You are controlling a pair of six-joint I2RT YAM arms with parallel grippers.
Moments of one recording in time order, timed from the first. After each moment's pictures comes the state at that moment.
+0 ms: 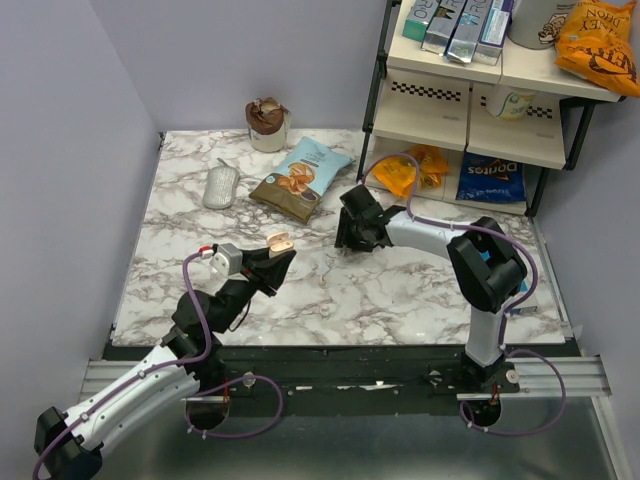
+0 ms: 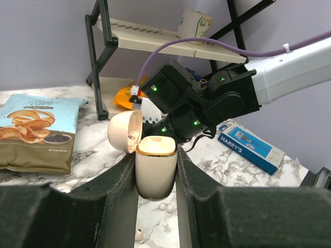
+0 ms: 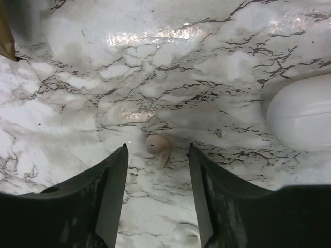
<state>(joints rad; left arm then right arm) -0.79 0.41 0.22 0.48 -0.09 -0.27 0.67 1.92 1.23 -0.31 0.10 0.74</state>
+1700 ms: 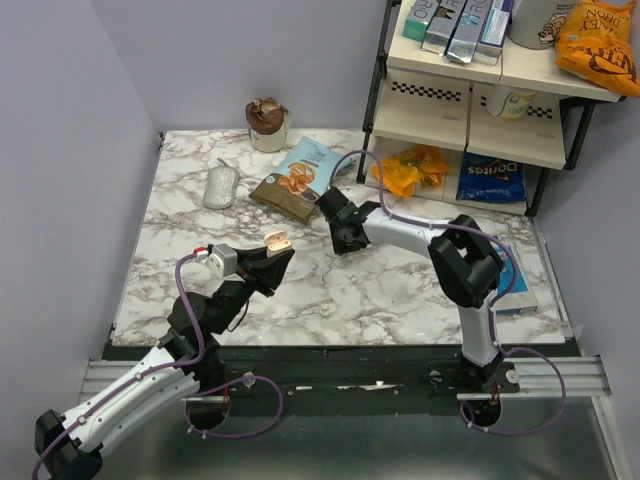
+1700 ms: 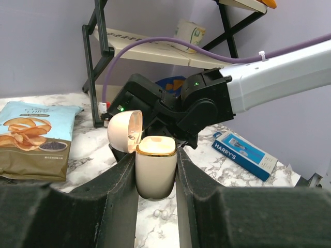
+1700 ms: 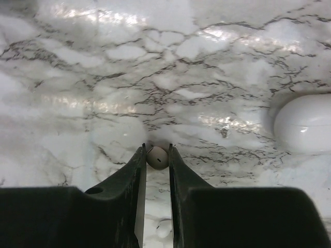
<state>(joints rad) -0.79 0.38 0.24 0.48 -0.09 -0.28 0.77 2.03 1.44 -0.55 0.25 0.54</state>
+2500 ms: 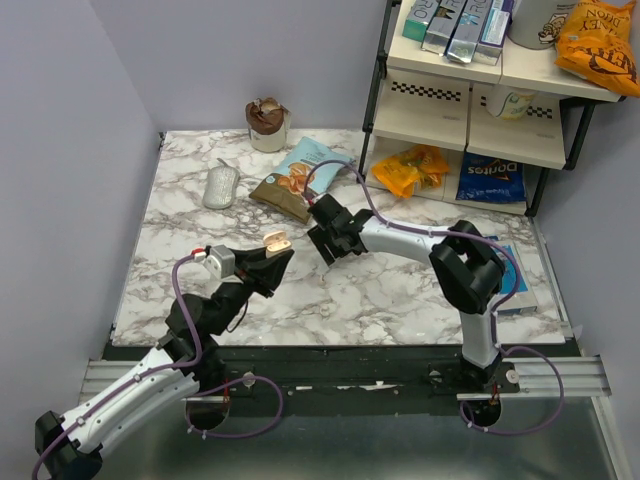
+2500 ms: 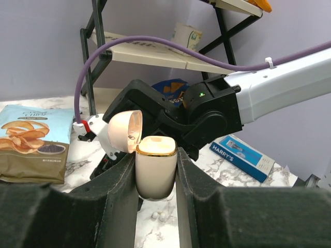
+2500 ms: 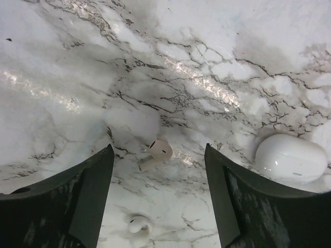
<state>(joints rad) -0.80 0.37 0.24 0.48 -0.09 -0.28 0.84 2.00 1.41 -0.47 0.31 0.10</state>
